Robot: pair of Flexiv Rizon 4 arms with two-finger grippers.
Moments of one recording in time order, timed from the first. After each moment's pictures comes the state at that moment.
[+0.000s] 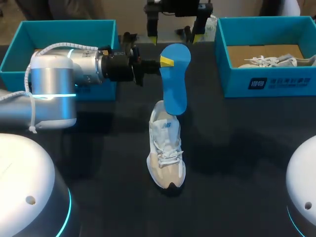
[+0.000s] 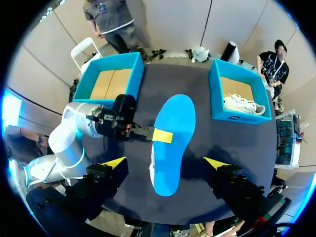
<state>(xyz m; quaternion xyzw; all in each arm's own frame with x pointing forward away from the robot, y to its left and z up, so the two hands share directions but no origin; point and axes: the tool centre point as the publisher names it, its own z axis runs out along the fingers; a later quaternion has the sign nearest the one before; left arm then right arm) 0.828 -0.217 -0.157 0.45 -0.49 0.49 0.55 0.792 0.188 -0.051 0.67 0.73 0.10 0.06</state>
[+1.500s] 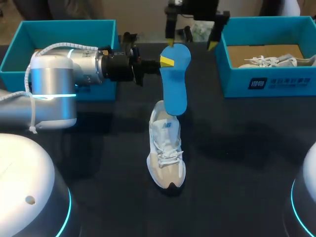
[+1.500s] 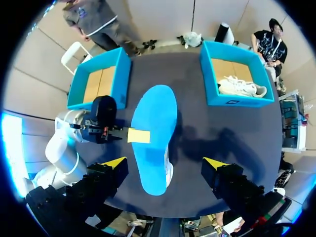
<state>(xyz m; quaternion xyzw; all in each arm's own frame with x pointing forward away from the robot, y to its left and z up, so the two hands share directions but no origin) 0.828 -0.217 -0.157 0.45 -0.49 0.49 0.55 0.799 0.143 -0.075 0.71 0.70 0.08 0.00</state>
